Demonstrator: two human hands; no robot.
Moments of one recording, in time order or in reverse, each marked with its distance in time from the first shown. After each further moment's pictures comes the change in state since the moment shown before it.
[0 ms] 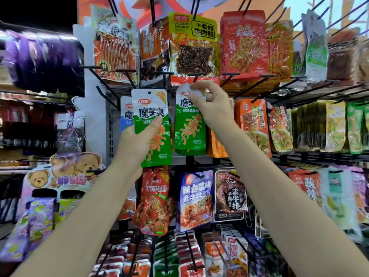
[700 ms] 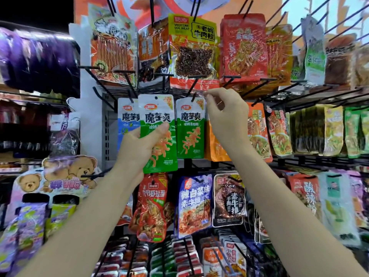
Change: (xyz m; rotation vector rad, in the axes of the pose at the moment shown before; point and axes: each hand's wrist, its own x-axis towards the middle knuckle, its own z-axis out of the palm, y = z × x) left_hand 0.014 -0.015 -0.003 0.027 -0.074 -0.029; right_hand -0.012 0.011 -0.013 -0.430 0.255 -0.272
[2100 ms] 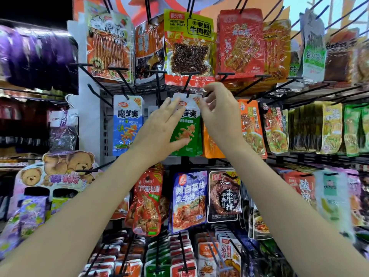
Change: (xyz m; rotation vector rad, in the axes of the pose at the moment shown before) left_hand 0.024 0.005 0.034 1.385 -0.234 0.814; right_hand 0.000 0.014 -0.001 -0.111 -0.039 -0.100
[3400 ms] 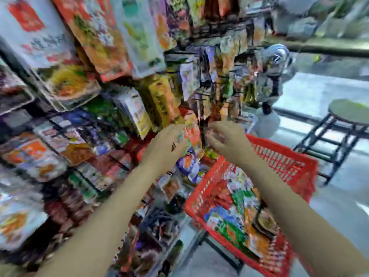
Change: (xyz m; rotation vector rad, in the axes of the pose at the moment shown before) left_hand -0.188 0.396 0.240 -0.974 -0.747 0.244; right_hand -0.432 0.140 -0.357 -0.640 -0.525 0.752
